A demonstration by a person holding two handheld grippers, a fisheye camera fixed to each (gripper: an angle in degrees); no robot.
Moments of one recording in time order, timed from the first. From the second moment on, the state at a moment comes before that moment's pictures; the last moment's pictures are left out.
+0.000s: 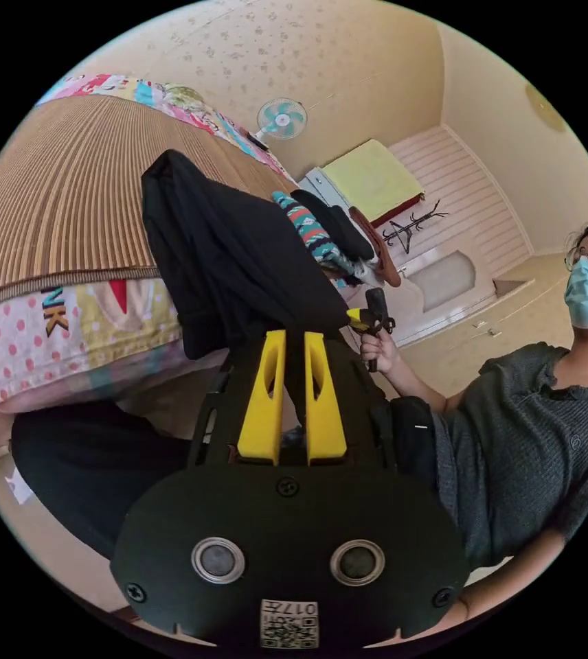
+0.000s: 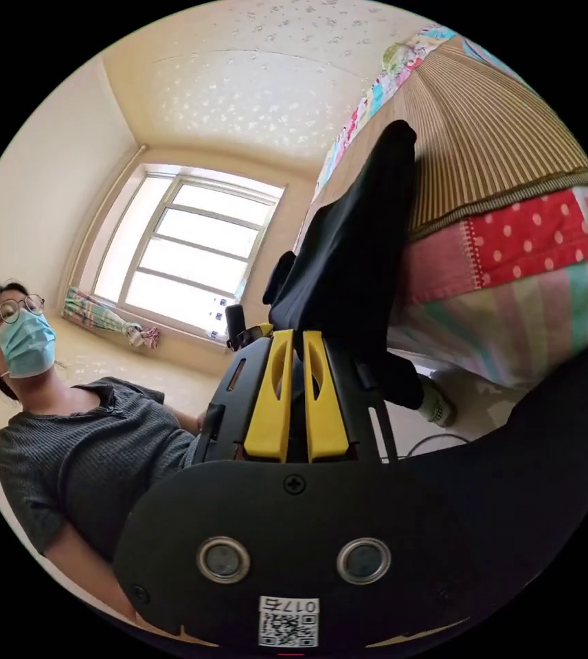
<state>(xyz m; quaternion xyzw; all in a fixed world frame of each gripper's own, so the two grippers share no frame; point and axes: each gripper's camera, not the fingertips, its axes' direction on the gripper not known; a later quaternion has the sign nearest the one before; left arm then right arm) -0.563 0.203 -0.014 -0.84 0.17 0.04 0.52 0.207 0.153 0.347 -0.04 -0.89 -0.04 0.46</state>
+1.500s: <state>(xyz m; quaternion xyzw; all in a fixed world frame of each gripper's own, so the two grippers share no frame) -0.405 0.008 0.252 -0.89 0.21 -0.23 0.32 0.432 0.091 0.400 -0.01 -0.98 0.13 0.18</state>
